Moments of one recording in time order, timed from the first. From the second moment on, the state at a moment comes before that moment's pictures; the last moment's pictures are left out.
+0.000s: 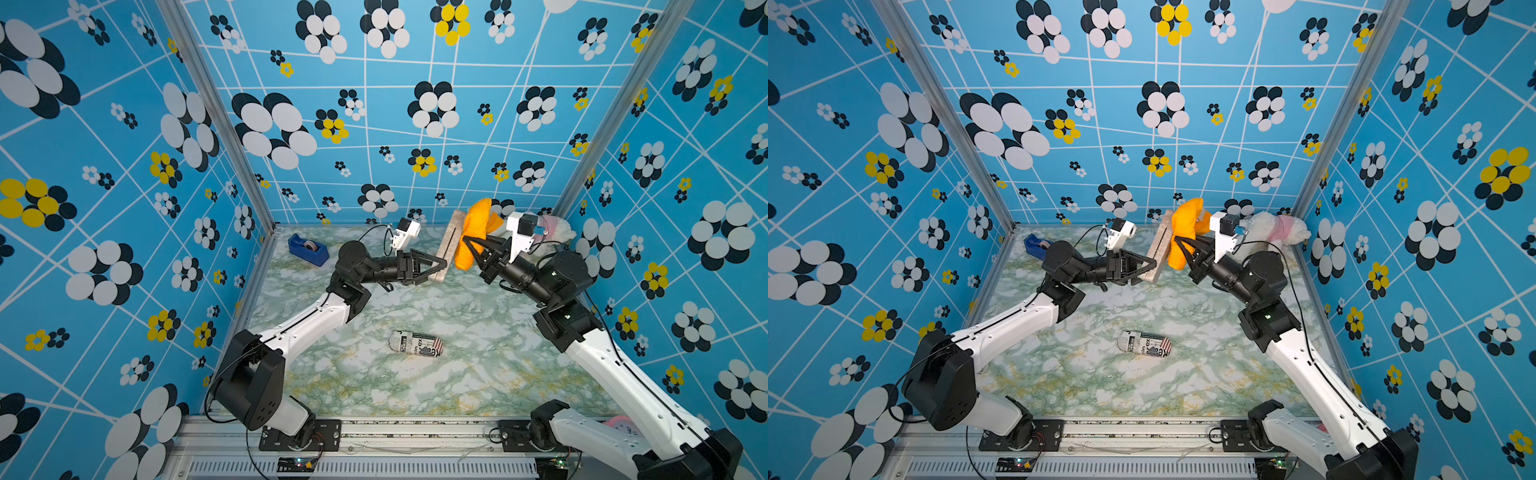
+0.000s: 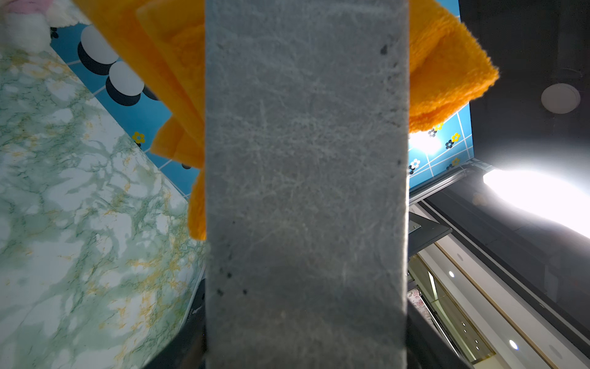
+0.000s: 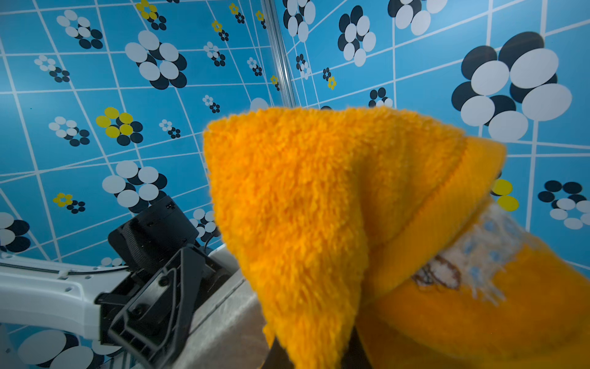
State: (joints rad) left arm -0.57 1.51 1.06 0.82 1.04 -1.40; right arm 0.45 1.03 0.93 0.30 -0.42 0.28
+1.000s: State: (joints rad) left arm -0.56 1.45 1.04 0.85 1.03 -1.40; right arm 0.36 1.15 1.10 0.28 -0.64 0.38
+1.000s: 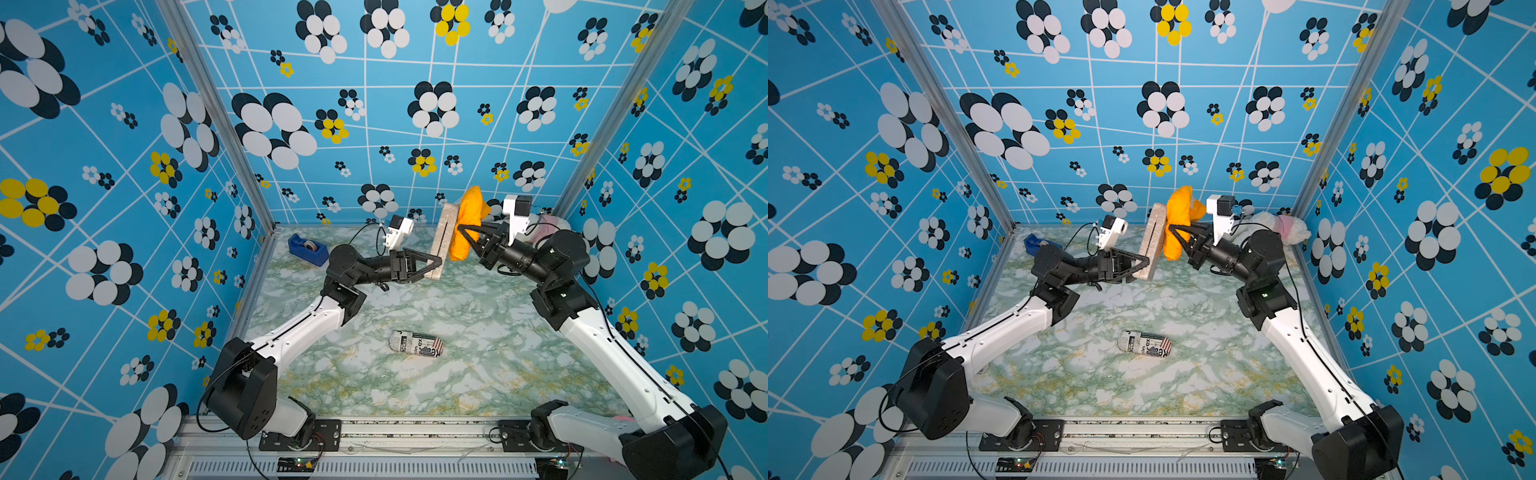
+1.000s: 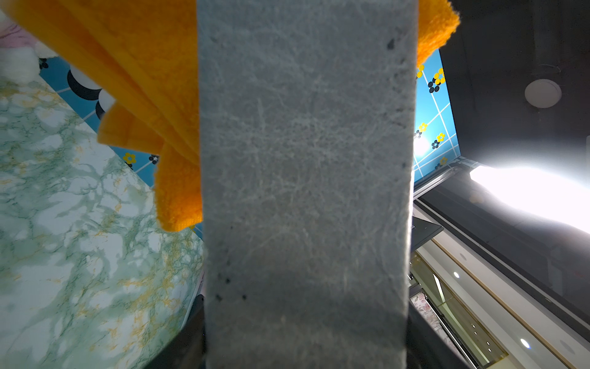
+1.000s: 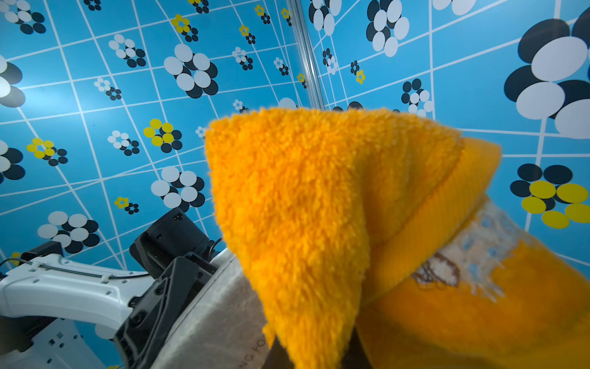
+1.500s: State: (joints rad) left arm -0.51 1.50 1.04 0.85 0.97 -1.44; right arm 0.60 1.00 0.87 0.24 -0.66 0.42
